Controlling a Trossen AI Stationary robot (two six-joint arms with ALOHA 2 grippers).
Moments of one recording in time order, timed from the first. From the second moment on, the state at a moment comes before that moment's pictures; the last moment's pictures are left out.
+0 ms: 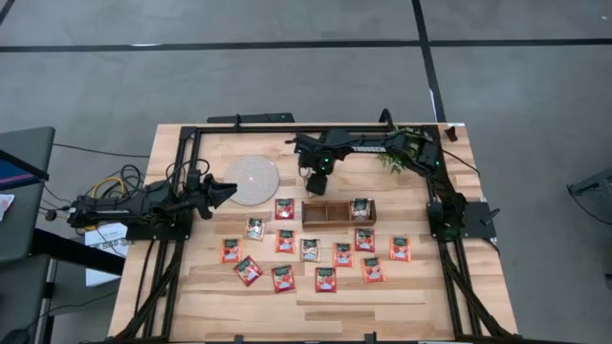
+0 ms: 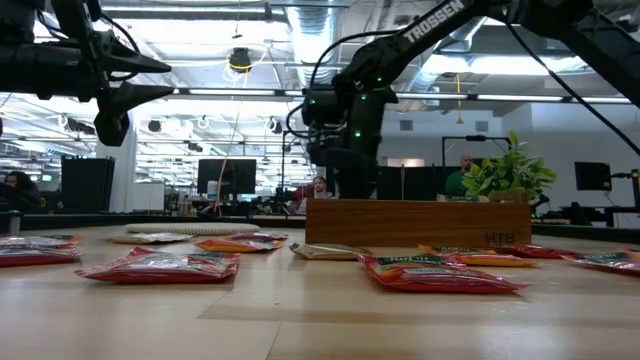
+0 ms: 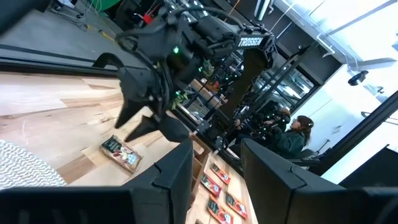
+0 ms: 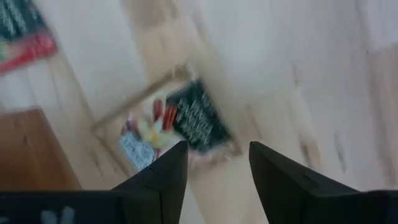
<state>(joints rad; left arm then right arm) 0.02 0.00 0.02 0.11 -0.25 -0.70 -0.35 2.19 1.70 -0.89 -0.05 -0.07</state>
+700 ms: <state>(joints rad) 0.02 0.00 0.02 0.11 -0.29 -0.70 -0.33 2.24 1.70 -0.88 -0.05 -0.02</state>
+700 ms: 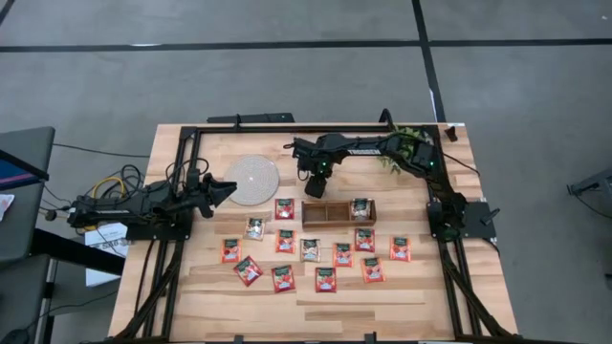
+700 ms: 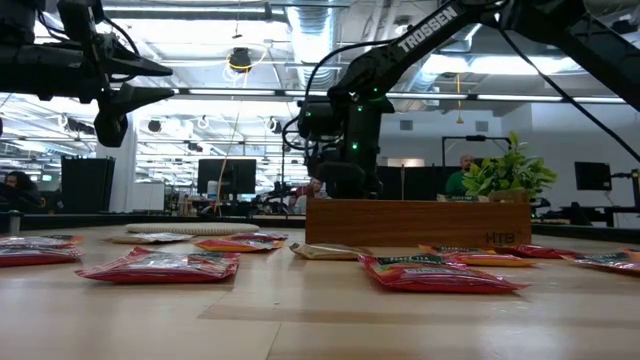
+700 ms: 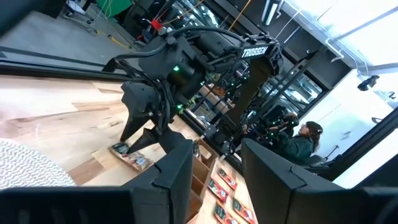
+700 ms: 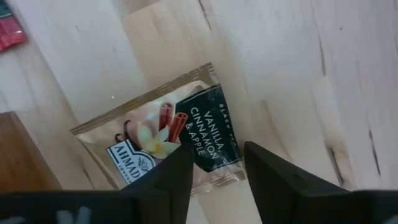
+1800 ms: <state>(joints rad) 0.02 0.00 0.02 0.11 -0.28 -0.70 -0.34 2.24 1.88 -1.05 0.03 -0.09</state>
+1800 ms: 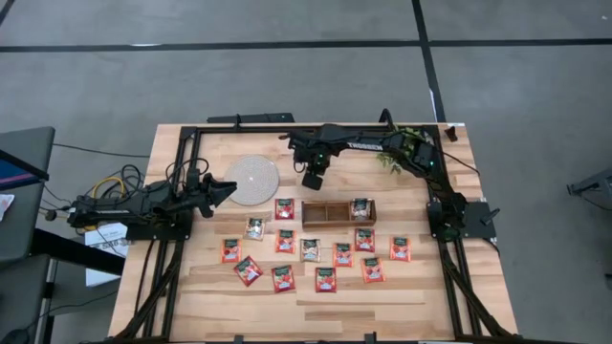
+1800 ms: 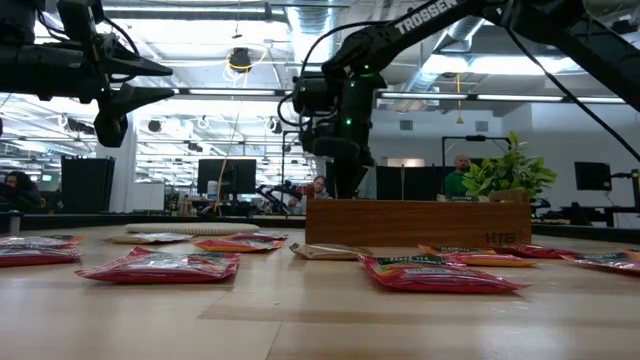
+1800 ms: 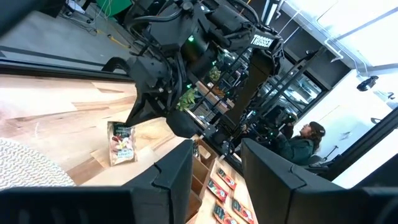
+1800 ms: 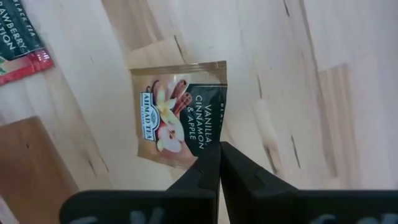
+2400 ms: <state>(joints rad) 0.02 0.00 0.02 0.11 -0.28 -0.70 -0.34 2.24 2.03 -1.30 -0.02 -0.15</state>
